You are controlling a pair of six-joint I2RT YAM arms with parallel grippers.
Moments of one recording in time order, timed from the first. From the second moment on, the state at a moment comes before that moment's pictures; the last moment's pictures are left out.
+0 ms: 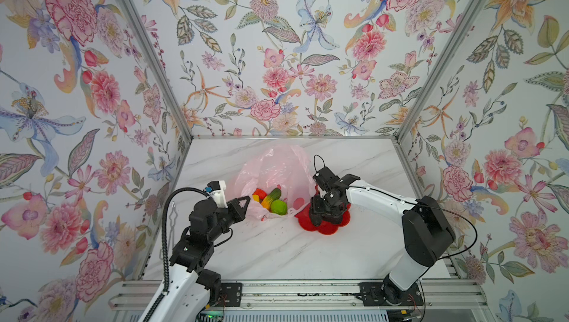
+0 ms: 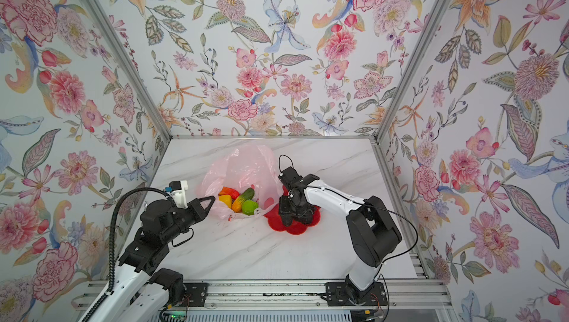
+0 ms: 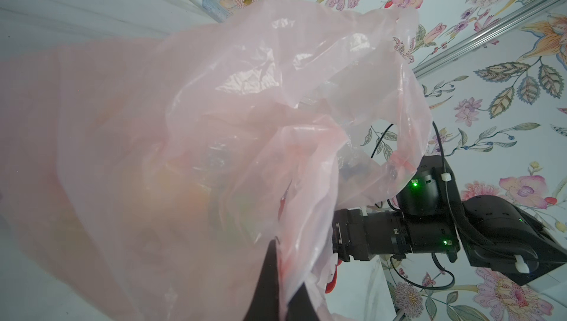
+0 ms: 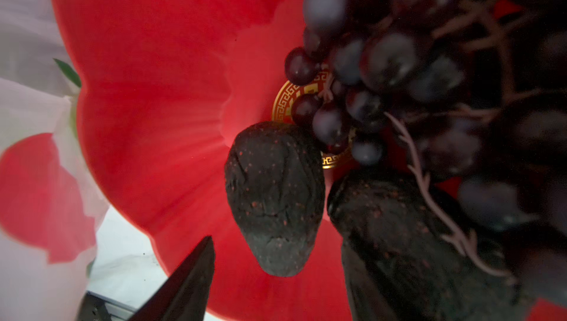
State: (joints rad) left arm -0.30 0.58 0.50 -0.24 0.26 -0.79; right arm 0.67 1.72 1.20 -0.81 -0.14 0.65
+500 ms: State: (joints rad) left arm -0.30 0.60 0.50 -0.24 0.26 -0.79; right arm 0.67 1.86 1.24 -0.75 -0.16 0.63
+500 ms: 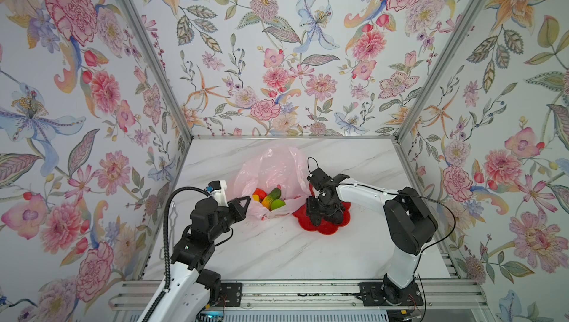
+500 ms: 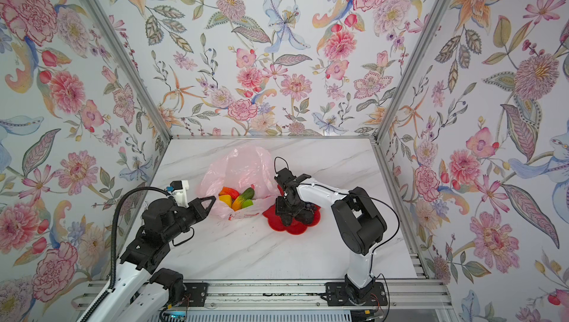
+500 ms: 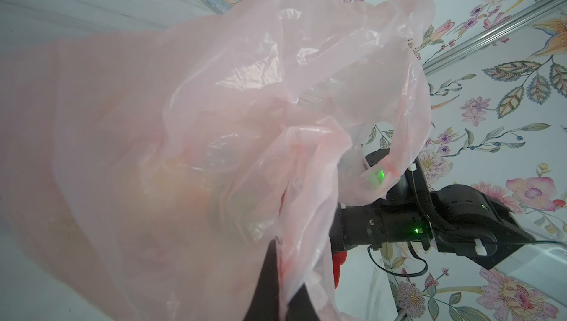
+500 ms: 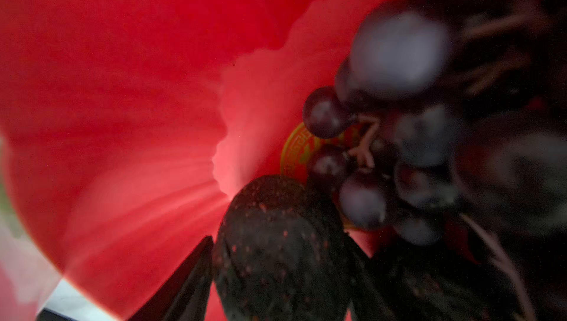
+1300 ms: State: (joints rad) left arm -0.30 0.66 0.51 -0.22 0.26 -0.78; right arm 0.53 1.37 1.03 -0.76 -0.23 0.73
